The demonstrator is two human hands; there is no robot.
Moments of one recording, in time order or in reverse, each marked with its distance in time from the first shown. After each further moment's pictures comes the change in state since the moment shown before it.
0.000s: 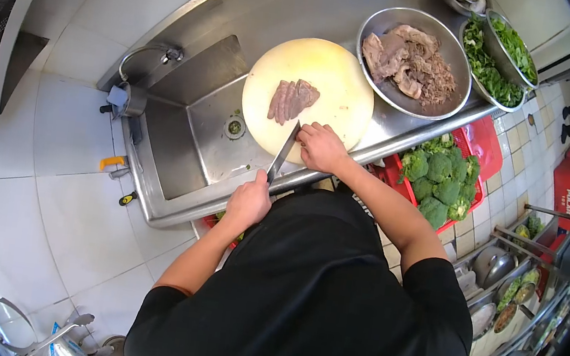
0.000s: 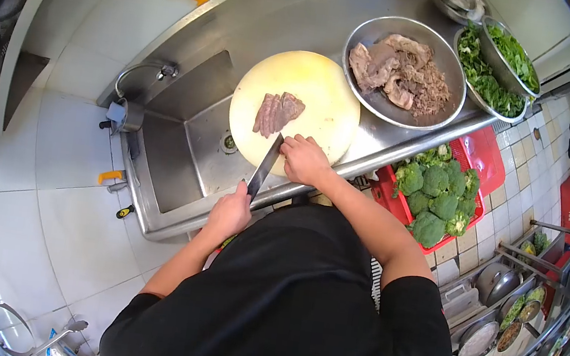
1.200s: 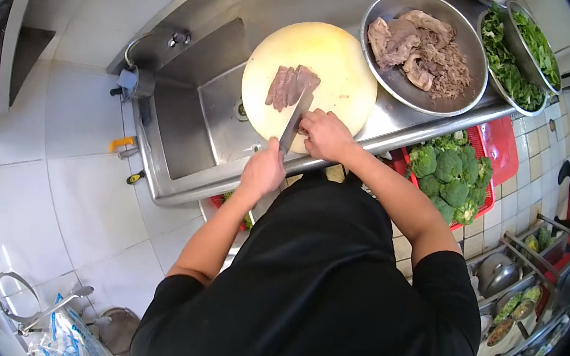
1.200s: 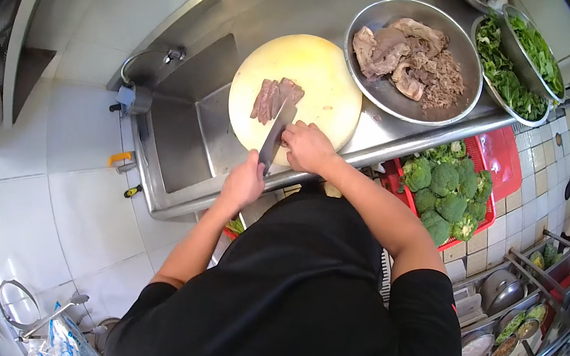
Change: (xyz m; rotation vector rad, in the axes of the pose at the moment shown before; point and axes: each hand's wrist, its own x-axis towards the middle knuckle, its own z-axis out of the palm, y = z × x) left_hand 0.049 0.049 0.020 -0.006 0.096 -0.079; right_hand -0.007 0.024 -0.023 0.138 -0.103 -0.088
